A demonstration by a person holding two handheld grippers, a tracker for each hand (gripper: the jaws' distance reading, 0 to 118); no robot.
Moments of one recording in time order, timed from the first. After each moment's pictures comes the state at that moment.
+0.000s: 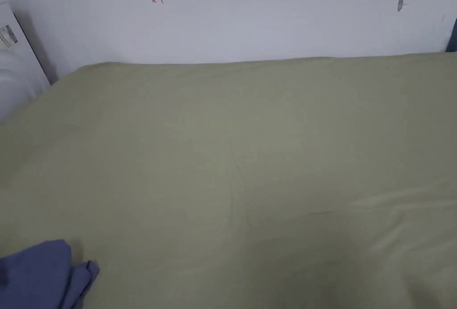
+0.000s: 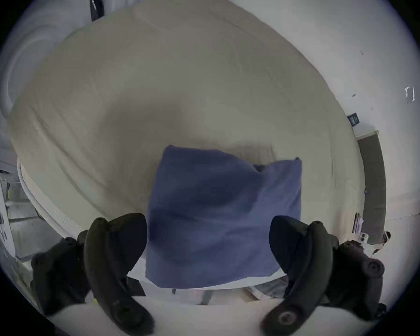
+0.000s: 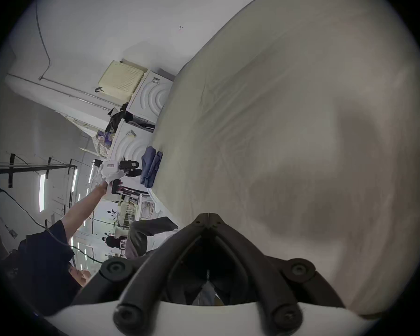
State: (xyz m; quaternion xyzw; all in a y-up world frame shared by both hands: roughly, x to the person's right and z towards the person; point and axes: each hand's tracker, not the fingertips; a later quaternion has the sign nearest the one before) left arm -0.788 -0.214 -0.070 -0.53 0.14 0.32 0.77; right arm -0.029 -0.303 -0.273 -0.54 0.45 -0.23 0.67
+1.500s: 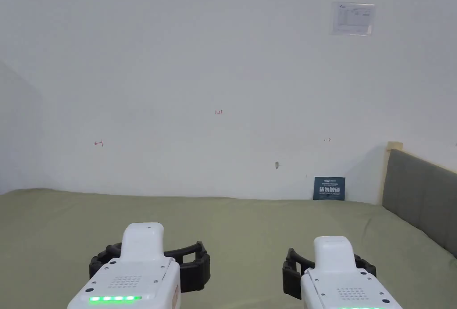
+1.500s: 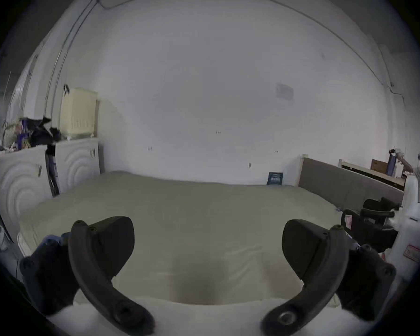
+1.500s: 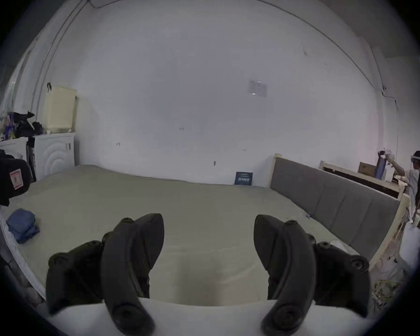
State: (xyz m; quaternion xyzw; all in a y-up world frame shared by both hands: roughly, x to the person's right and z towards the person) left arm -0.218 -0.068 -0.110 -0.07 0.13 0.05 0.99; right arm 0.020 -0.084 -0.180 -0.05 0.08 0.06 0.99
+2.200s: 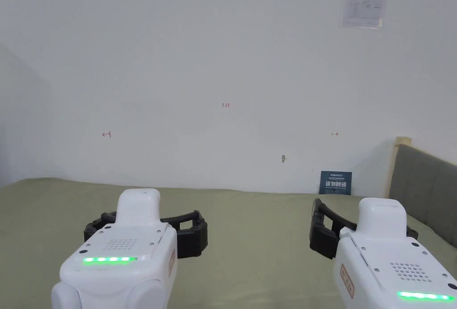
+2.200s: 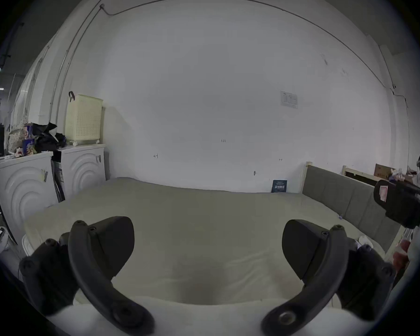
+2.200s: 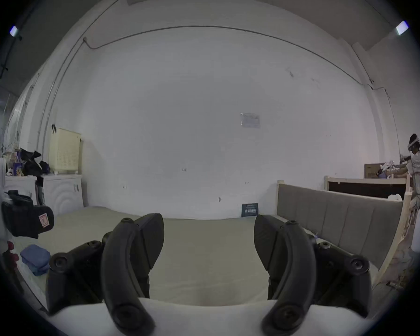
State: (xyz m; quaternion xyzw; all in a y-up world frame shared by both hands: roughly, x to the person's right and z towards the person) left arm -0.231 -0.033 -0.103 -0.06 0.15 0.05 0.99; right arm 0.053 -0.036 -0.159 0.05 0.11 -0.01 0.99
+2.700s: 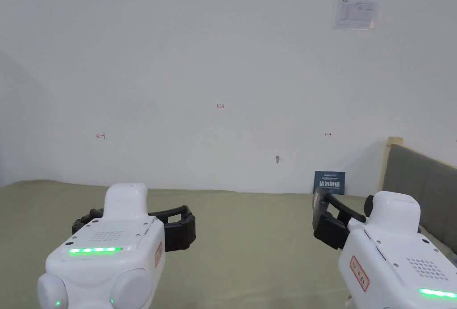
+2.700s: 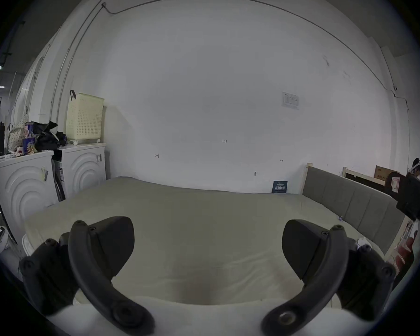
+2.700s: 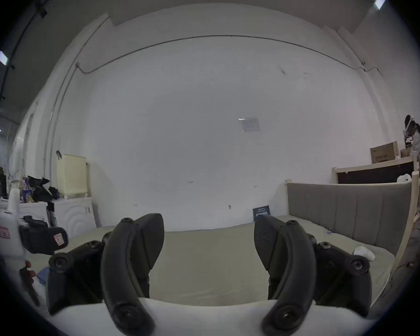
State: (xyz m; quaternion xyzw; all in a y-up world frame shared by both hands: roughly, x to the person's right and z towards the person) left arm -0.238 -0.027 -0.103 -0.06 0.15 0.05 0.99; right arm 0.073 -0.027 -0.152 0.08 0.14 -0.08 0.98
